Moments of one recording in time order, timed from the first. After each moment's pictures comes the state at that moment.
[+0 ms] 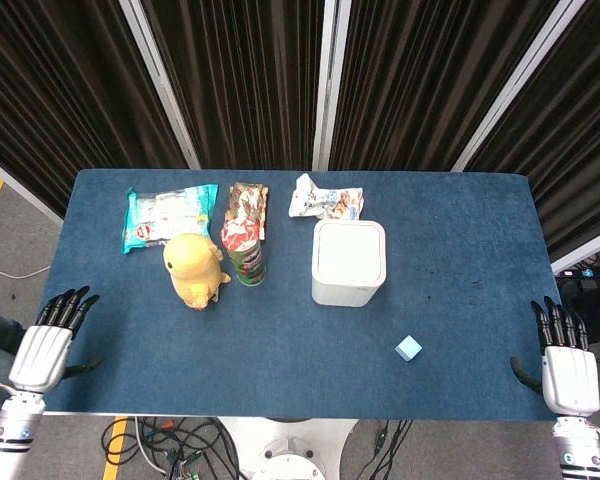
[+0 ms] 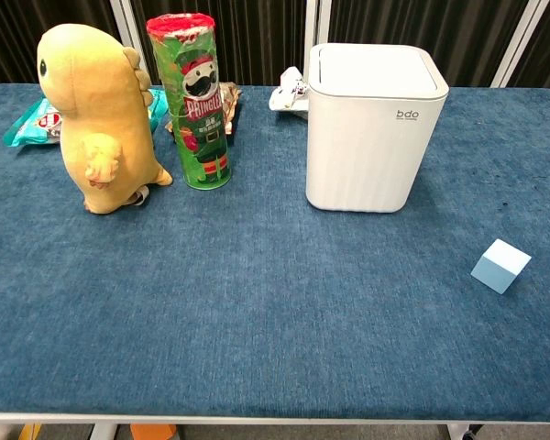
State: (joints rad) left arm -0.13 -1.31 0.00 -1.40 1.59 1.49 -0.02; right arm 0.03 -1.25 0.04 -1.51 -1.48 1.47 -0.07
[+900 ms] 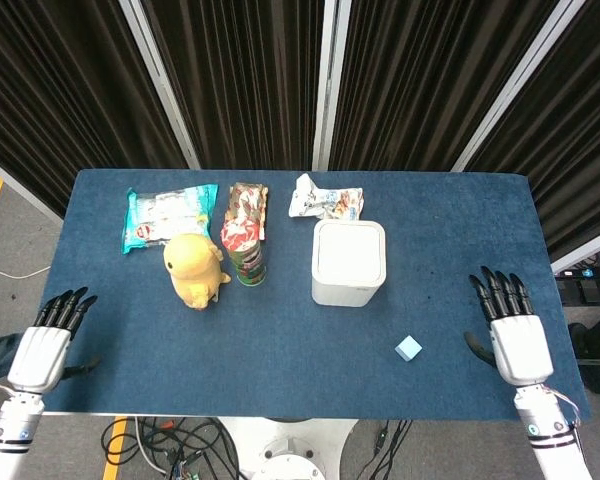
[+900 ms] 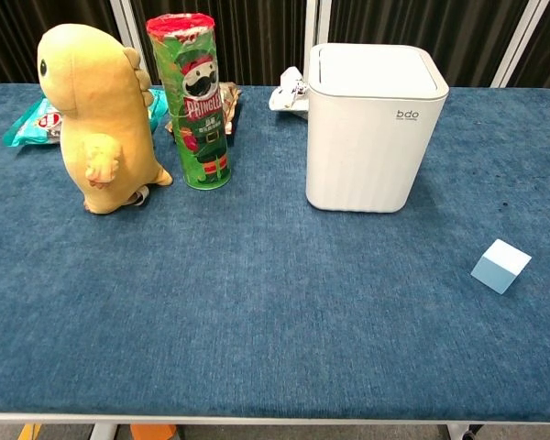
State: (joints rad) left arm -0.13 -1.32 0.00 -1.39 1.58 1.49 -0.02; right arm 0.20 -1.21 0.09 -1.67 -1.61 1.38 -0.22
